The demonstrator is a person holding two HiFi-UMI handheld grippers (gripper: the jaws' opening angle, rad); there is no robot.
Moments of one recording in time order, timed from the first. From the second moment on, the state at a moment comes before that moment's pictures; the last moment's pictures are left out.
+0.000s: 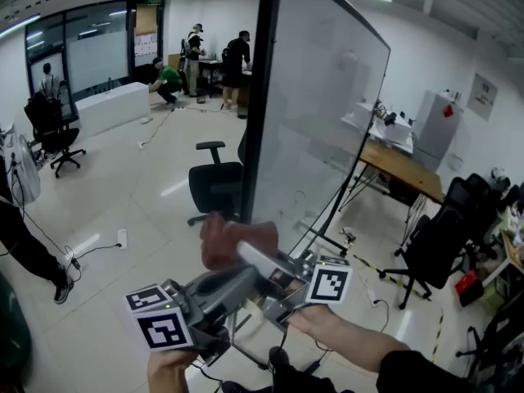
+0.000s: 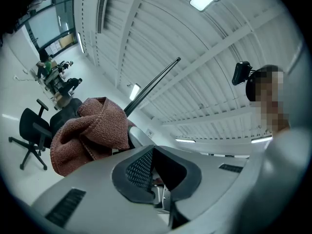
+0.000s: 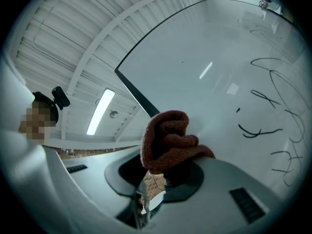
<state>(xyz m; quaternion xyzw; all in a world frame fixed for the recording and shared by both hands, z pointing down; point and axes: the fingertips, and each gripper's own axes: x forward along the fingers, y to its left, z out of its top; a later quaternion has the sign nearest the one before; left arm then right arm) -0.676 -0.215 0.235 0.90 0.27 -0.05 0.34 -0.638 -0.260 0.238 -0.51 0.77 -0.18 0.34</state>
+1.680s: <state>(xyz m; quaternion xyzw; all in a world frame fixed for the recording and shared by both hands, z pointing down) -0.647 -0.195 0.119 0.93 0.22 -0.15 0.27 -0.629 -0.249 0.142 -0.34 0.86 -0.21 0.32</state>
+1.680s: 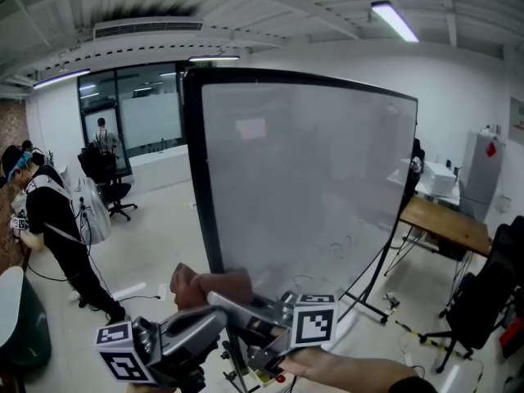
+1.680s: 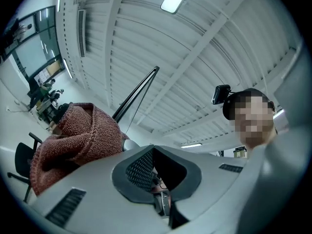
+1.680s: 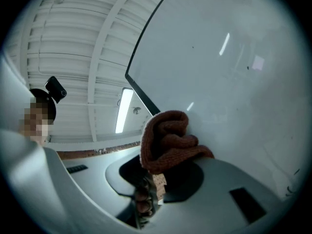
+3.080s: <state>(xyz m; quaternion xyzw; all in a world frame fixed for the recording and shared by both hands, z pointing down) -0.656 -0.203 0.034 0.90 0.30 -0.17 0.26 -0.631 -0.251 0.042 -0.40 0.87 -0.11 0.27</state>
